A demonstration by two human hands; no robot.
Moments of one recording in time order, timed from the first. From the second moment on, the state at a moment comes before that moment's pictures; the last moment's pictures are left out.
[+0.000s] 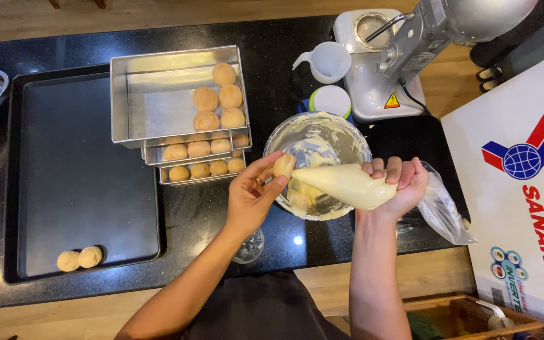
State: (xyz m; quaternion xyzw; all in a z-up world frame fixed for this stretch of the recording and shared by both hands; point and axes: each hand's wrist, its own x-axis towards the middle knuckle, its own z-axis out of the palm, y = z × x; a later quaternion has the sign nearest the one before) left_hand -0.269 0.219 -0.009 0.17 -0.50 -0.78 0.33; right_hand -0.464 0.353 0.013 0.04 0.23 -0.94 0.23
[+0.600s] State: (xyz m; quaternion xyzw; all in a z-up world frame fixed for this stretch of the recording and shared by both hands) left_hand -0.277 0.216 -0.018 0.18 -0.50 -0.78 0.32; right_hand -0.473 0.350 -0.002 0.02 0.28 -0.93 0.24
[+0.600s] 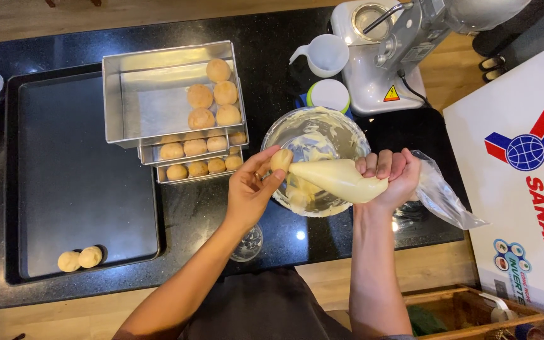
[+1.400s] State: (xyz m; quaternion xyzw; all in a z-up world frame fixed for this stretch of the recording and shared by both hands) left_hand -0.278 0.207 -0.016 0.16 -0.56 -0.76 0.29; right_hand -0.473 0.354 -0.010 0.11 0.26 -0.93 0.21
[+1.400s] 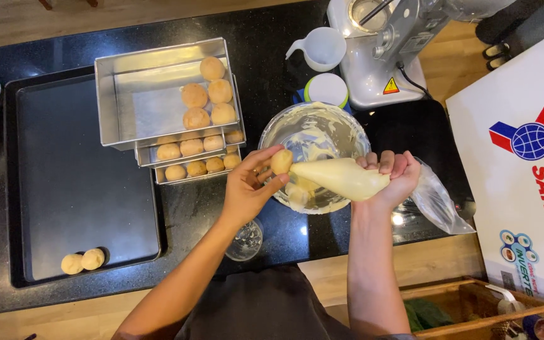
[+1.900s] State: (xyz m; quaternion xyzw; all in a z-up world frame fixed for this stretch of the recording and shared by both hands) left_hand -0.278 0.181 -0.023 0.13 -0.57 -0.78 0.21; right_hand -0.472 0.379 -0.016 0.13 0.22 -0.95 0.18
